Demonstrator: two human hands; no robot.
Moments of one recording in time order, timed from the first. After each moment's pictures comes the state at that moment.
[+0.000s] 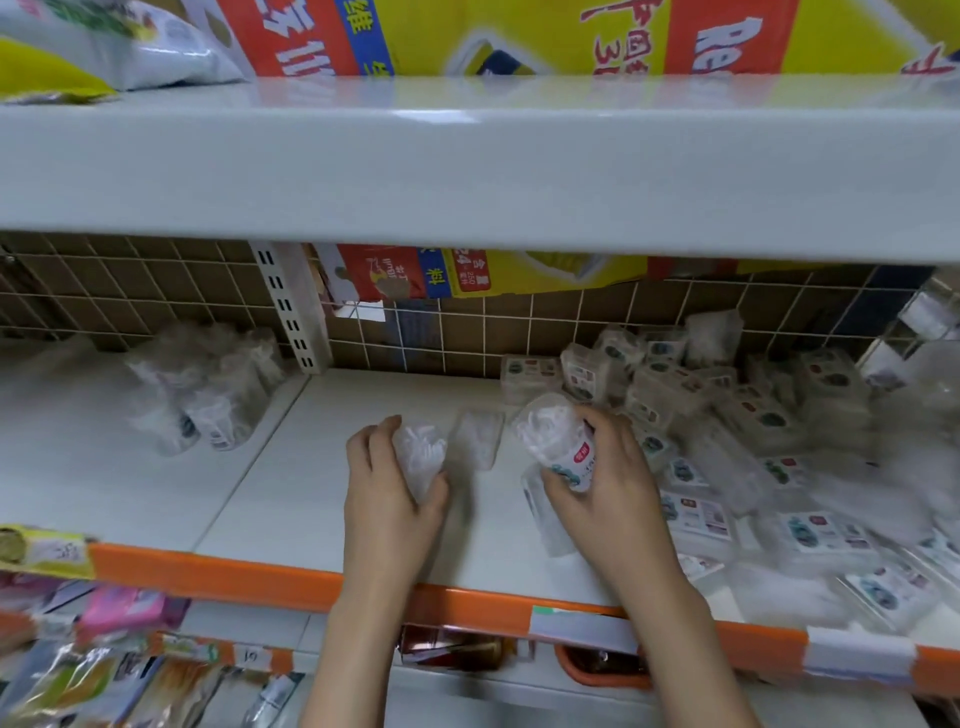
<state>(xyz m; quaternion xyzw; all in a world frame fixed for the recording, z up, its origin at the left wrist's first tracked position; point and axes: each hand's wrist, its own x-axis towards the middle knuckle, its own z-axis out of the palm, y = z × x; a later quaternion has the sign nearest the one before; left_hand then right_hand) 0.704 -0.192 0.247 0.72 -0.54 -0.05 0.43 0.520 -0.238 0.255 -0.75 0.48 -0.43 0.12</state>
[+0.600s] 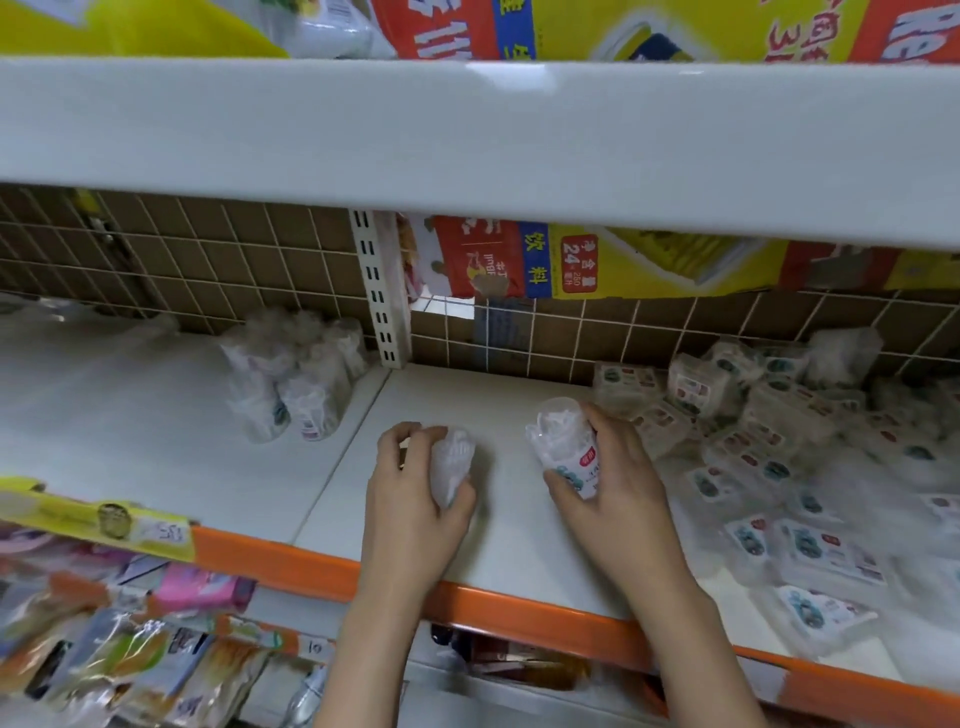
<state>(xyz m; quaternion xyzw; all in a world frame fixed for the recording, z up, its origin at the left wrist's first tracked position) 0.793 -0.182 0.235 0.69 -0.57 -0.03 0.44 0.618 -0.241 0.244 -0.78 0.46 -0.39 0.15</state>
